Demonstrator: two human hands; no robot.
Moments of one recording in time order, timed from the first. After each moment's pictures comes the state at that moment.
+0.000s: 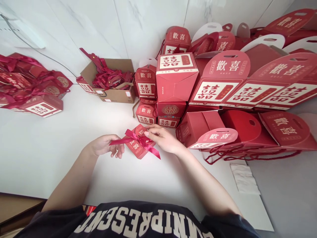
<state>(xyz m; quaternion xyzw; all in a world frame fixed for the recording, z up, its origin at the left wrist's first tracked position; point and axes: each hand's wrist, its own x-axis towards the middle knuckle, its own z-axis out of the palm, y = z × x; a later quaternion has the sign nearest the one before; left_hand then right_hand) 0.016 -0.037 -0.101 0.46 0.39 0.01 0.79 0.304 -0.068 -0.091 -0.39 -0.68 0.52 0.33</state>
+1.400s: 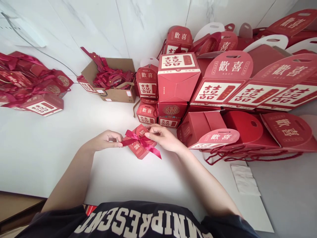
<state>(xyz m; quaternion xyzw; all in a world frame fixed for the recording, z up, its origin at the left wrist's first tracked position) 0.001 -0.032 -0.098 0.71 0.39 0.08 0.58 0.304 -0.064 -0.103 -0.39 -0.65 0.55 0.36</state>
